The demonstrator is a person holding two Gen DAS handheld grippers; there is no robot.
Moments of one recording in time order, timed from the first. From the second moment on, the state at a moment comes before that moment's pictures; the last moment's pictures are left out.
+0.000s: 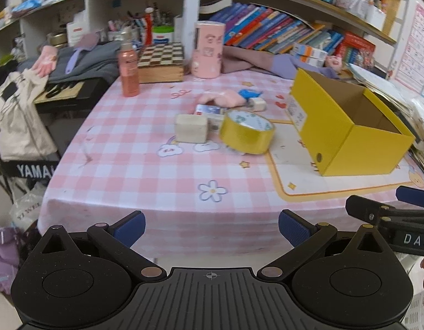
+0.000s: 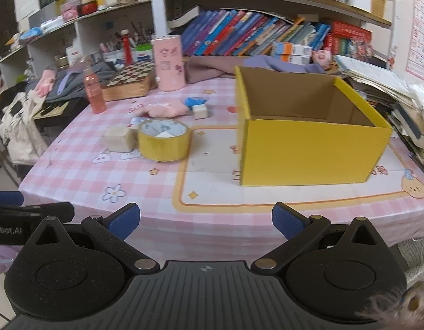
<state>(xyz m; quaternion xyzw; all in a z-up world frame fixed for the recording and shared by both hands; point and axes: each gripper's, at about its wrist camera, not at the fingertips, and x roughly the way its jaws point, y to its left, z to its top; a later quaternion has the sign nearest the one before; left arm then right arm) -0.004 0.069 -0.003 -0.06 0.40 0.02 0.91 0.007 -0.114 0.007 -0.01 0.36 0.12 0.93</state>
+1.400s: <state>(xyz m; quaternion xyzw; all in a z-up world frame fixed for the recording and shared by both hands) 0.090 0.126 -0.025 -0.08 0.39 0.12 0.91 0.161 -0.035 -0.028 -0.04 0.37 0.20 0.91</state>
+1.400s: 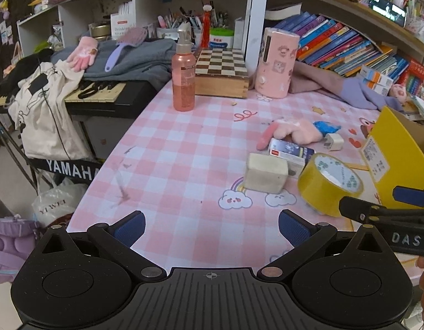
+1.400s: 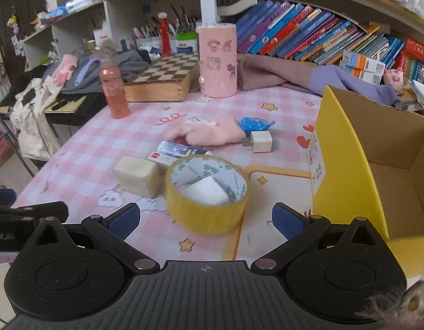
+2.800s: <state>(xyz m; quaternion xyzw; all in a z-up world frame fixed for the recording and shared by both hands) 0.194 0.098 -0.068 -0.03 0.41 0.03 0.91 0.232 -0.047 -0.011 -0.01 0.37 0.22 0.90</state>
